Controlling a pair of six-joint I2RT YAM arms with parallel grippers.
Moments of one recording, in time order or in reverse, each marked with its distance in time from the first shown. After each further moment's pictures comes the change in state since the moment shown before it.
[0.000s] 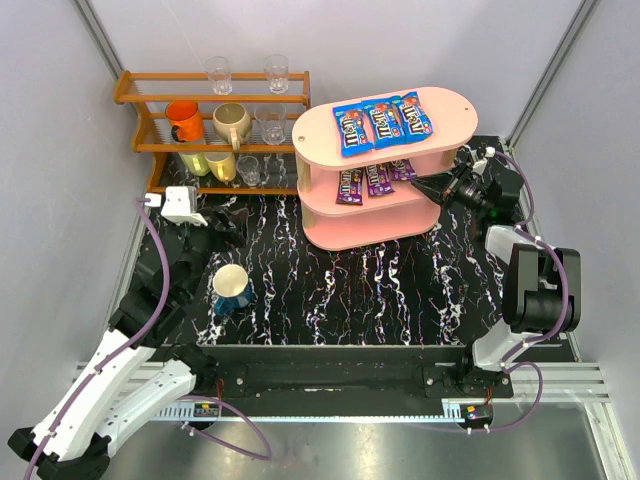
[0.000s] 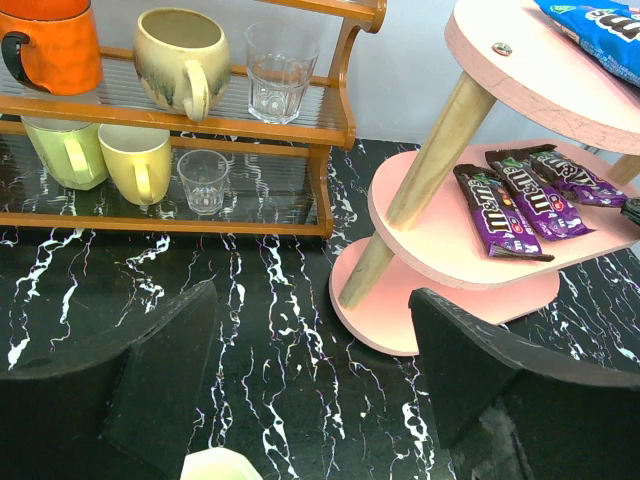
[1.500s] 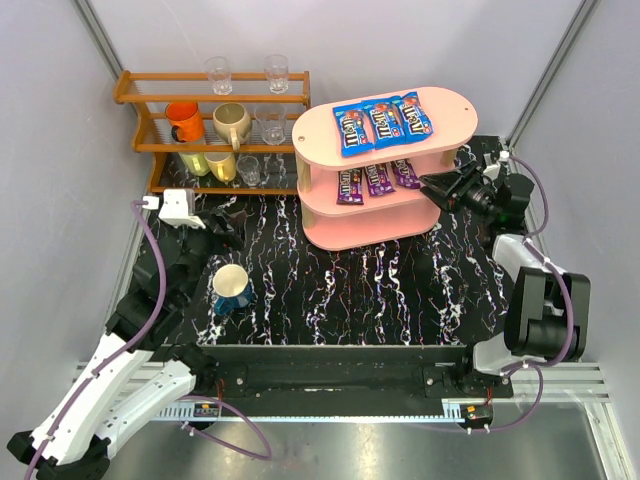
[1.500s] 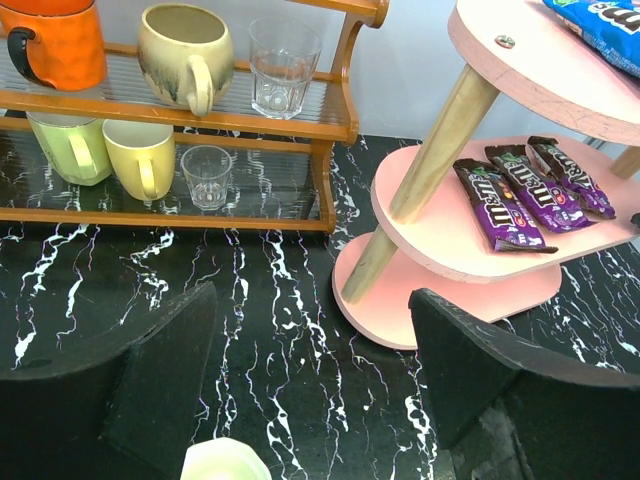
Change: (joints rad) left arm 0.000 -0.017 0.000 -0.029 0.000 0.002; right arm -0.035 -0.124 -0.053 -0.111 0.067 -0.085
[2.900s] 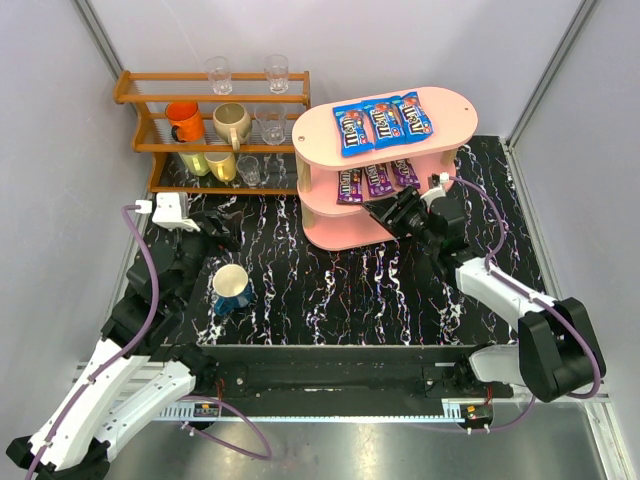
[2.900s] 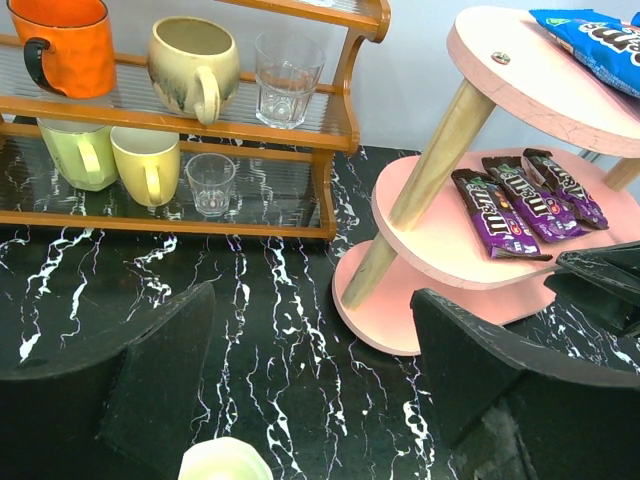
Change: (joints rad) left arm 0.000 -0.037 0.000 -0.007 -0.011 -0.005; right arm 0.534 -0.232 -0.138 -0.229 0.663 -0.162
